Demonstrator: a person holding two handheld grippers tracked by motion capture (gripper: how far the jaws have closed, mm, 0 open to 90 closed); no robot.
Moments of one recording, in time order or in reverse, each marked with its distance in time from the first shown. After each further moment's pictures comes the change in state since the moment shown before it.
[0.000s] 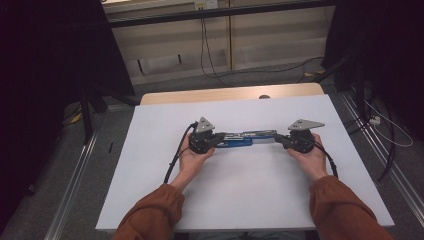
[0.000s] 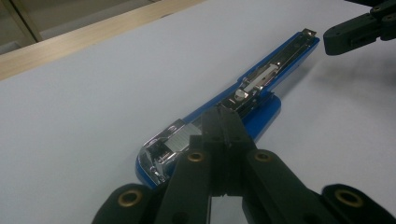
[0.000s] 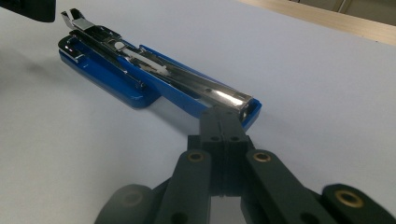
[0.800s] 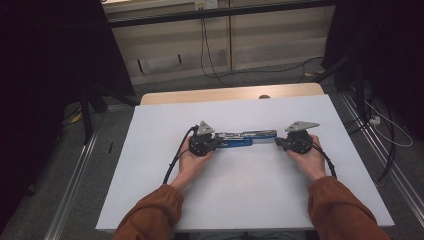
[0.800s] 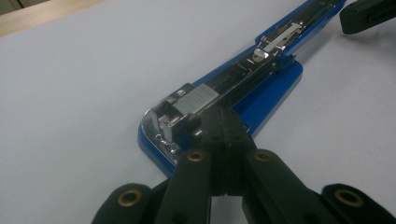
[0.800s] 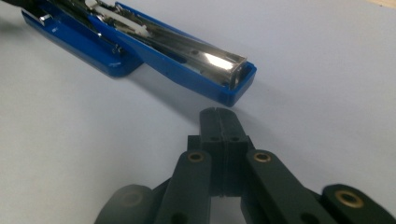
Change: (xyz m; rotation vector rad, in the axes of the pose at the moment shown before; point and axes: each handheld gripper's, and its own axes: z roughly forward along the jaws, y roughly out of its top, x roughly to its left) left arm 0.006 -0.018 0.013 0.071 0.006 0.009; right arm -0.002 -0.007 0.009 0.113 -0.043 -0.014
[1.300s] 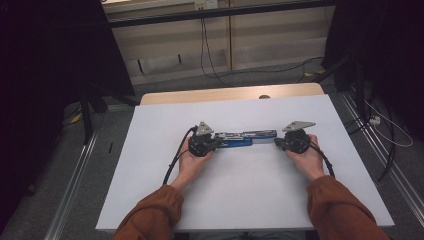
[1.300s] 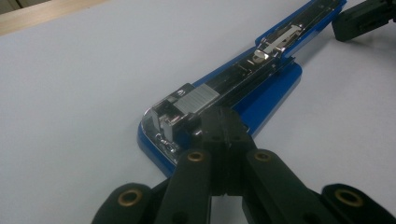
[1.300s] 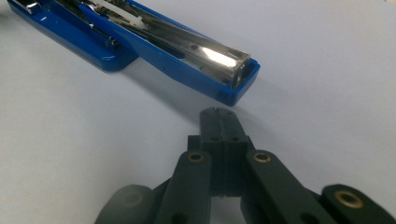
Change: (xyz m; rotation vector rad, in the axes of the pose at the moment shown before) left arm 0.001 -0.002 0.000 -0.011 0.002 0.004; right arm 0.002 0.003 0.005 0.037 -0.019 -0.018
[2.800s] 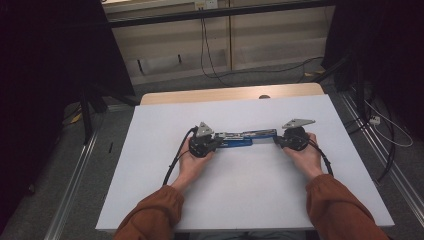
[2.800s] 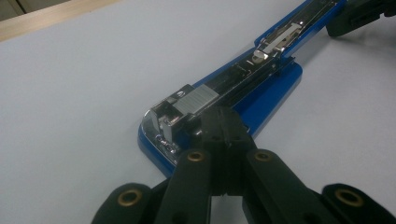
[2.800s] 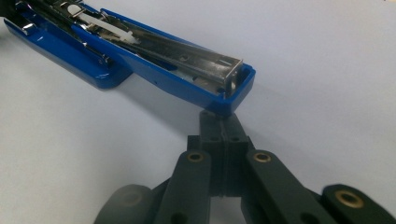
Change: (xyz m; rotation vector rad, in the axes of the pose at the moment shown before) left arm -0.001 -0.002 0.001 -0.017 -0.004 -0.007; right arm -0.004 0.004 0.005 -0.023 0.012 0.057
